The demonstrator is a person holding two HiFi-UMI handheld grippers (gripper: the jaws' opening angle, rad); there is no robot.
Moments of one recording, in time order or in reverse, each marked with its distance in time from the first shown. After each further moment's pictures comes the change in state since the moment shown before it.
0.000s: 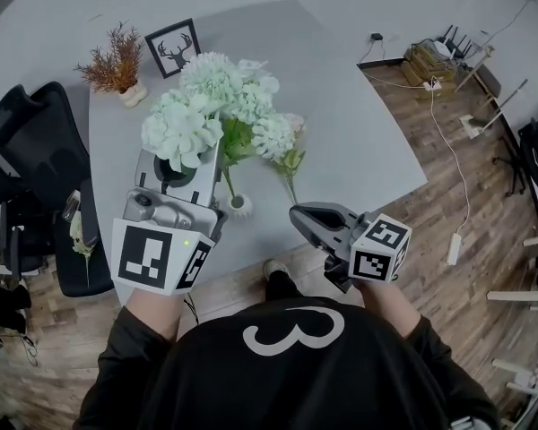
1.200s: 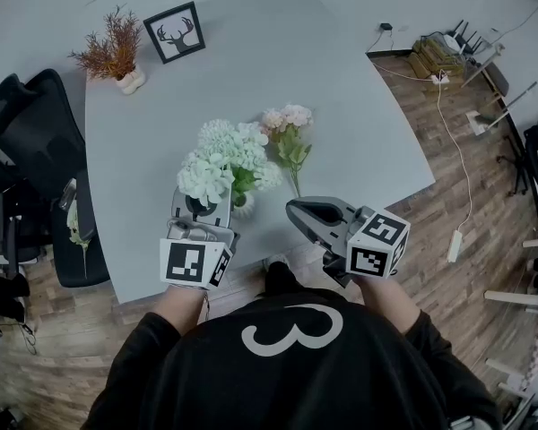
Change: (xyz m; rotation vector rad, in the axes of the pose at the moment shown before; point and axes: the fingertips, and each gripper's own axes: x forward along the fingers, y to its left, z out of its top) left arm -0.041 0.001 -0.158 -0.115 0.196 0.117; right arm 0.023 -0.018 -0.009 0.005 0.057 0.018
